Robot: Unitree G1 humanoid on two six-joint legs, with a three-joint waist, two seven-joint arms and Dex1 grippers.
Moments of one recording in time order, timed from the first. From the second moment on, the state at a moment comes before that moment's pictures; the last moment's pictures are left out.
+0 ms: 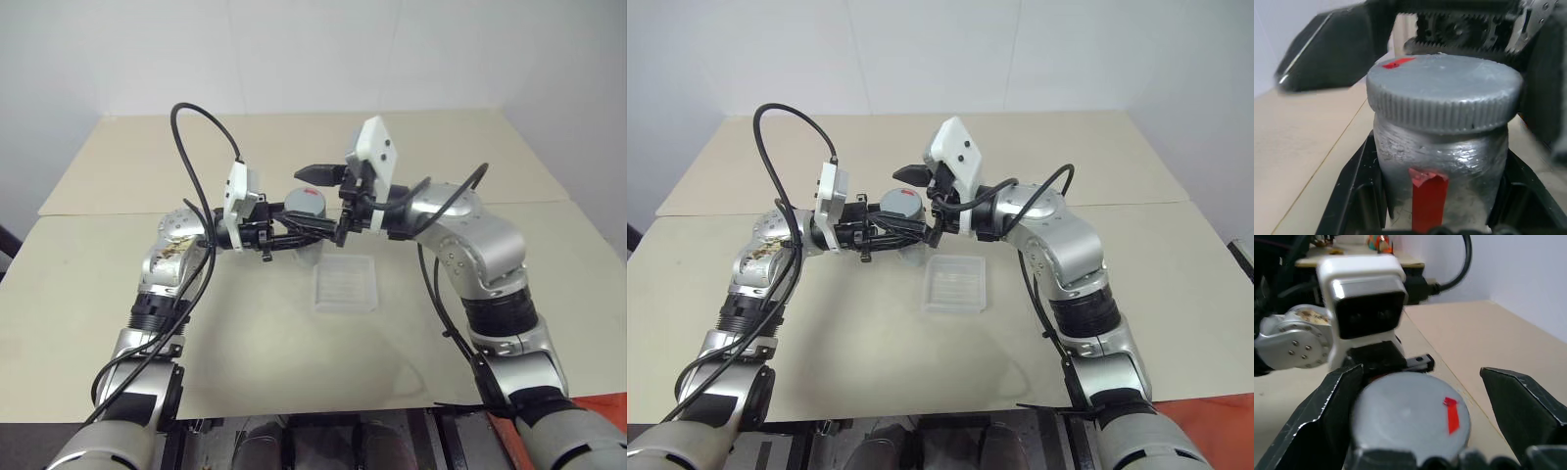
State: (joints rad) left arm -0.78 0.42 -0.03 0.31 -0.45 0.18 -1.32; right arm -0.90 -0.36 0.18 -0.10 0.43 0.64 0.80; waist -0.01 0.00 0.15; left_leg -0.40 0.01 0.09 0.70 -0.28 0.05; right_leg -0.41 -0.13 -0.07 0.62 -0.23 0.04
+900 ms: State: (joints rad) left arm -0.71 0.51 0.01 0.25 -0.47 0.22 -1.34; right arm -0.80 -0.53 0.03 -0.16 0.50 0.62 0.91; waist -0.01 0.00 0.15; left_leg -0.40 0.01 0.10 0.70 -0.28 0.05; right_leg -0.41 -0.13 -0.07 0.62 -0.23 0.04
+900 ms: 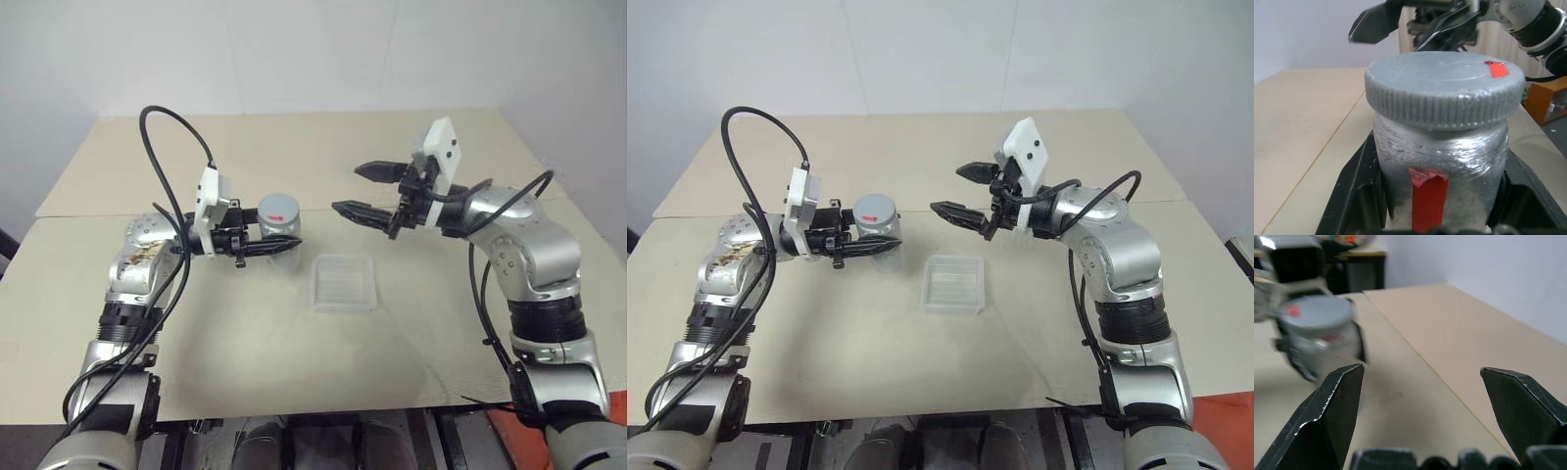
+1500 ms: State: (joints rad) left arm -0.77 0.44 -0.01 0.32 -0.45 0.17 -1.34; right arm -0.87 -0.43 0.14 -0.18 0.51 0.65 0.87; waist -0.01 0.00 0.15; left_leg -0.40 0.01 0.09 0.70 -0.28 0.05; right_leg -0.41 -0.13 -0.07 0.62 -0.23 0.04
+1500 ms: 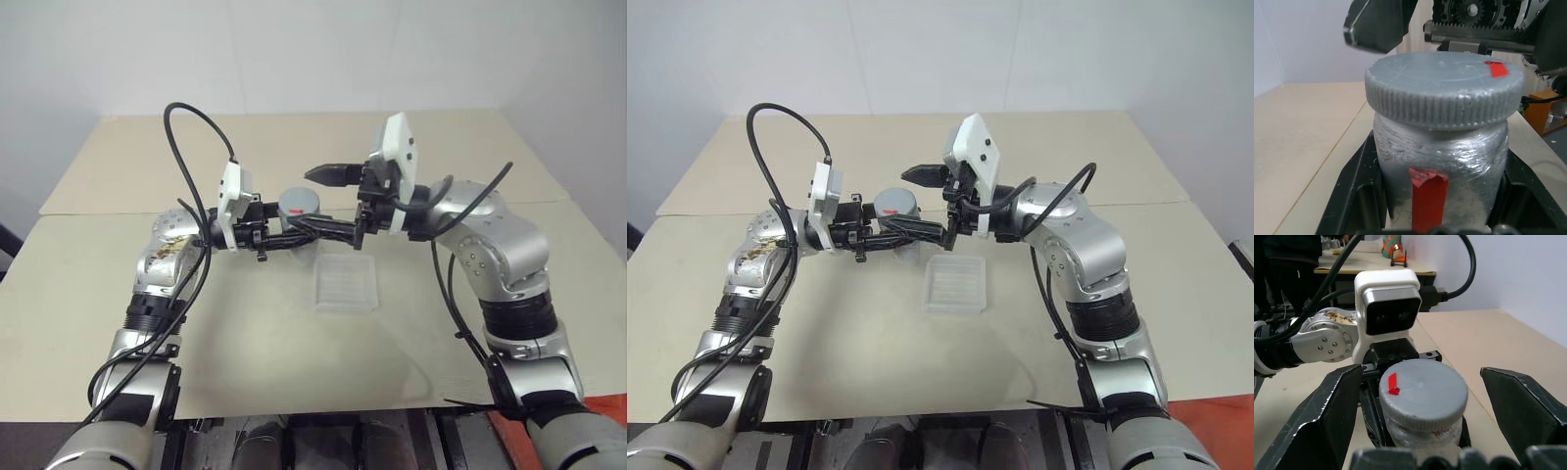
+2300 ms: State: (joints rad) left arm -0.77 0.45 -0.01 0.31 -0.45 0.17 -1.35; right arm -0.88 -0.40 0.15 -0.15 0.49 0.69 0.87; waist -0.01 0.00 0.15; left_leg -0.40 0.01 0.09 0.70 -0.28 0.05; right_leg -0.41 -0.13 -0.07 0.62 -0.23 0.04
